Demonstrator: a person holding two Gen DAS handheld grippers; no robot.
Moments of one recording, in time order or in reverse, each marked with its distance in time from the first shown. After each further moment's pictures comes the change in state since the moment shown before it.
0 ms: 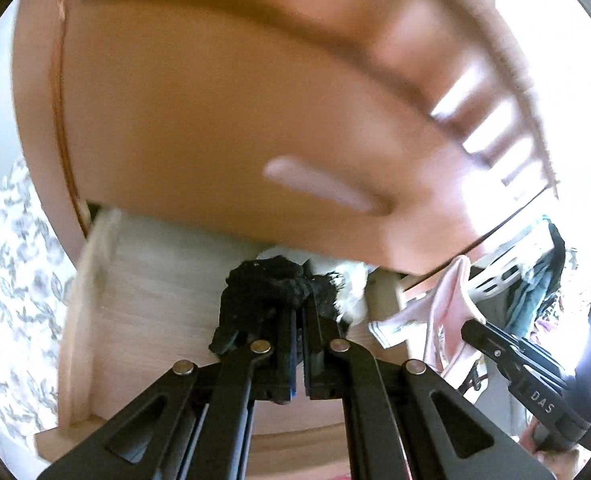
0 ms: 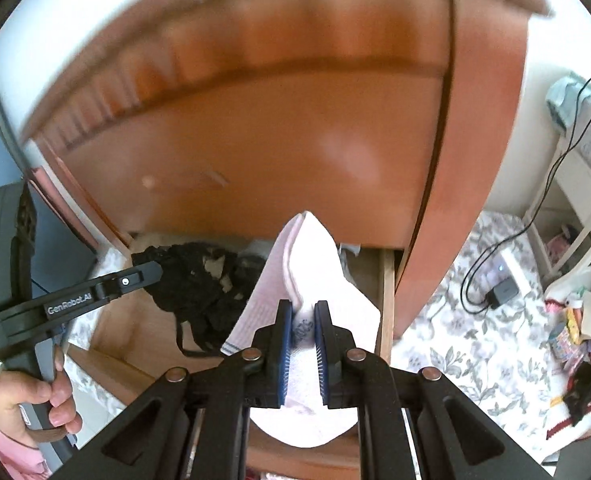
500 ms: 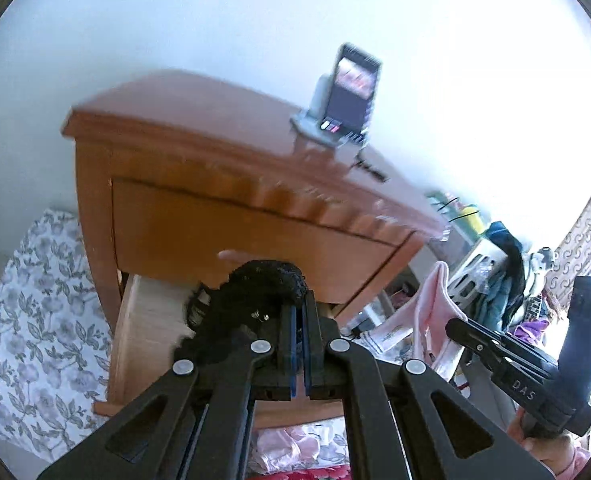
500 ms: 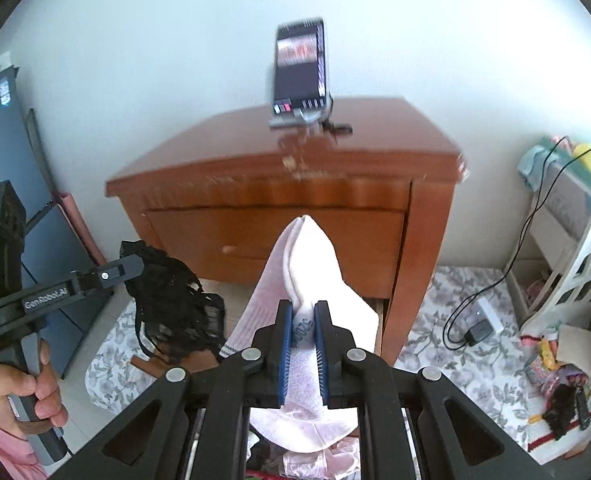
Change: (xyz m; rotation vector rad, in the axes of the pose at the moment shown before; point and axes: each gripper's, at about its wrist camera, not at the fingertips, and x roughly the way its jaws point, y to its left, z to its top) left arm -0.159 -0.053 -0.016 0.113 -0.204 -0.058; right arm -0.116 0.054 0.000 -0.045 -0.207 0.011
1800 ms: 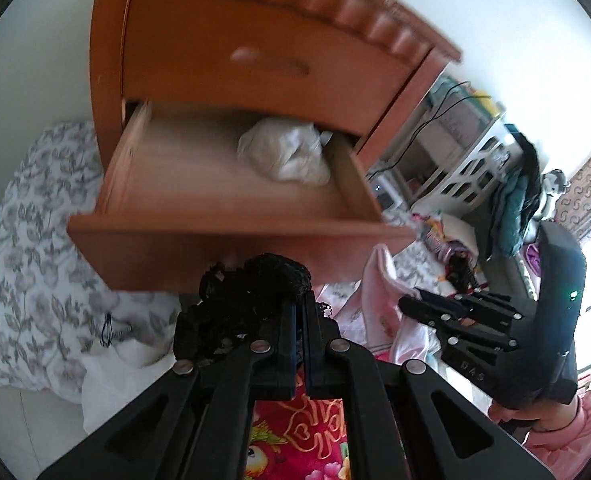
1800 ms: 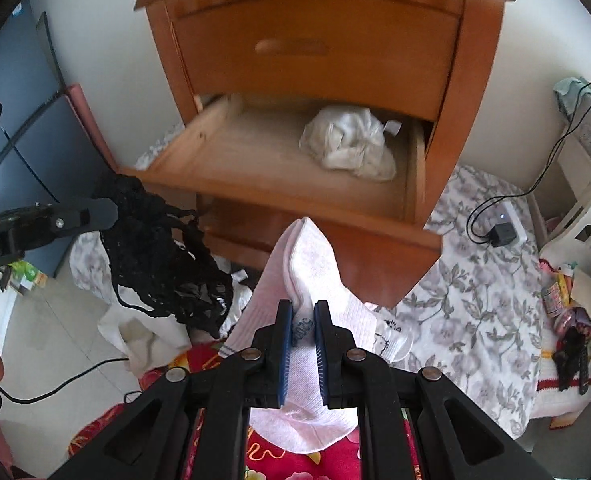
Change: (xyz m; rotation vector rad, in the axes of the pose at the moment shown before) left arm 0.066 0.017 -0.160 0.034 0.345 0.042; right arm 0.050 0.024 -0.170 -0.135 0.337 0.033
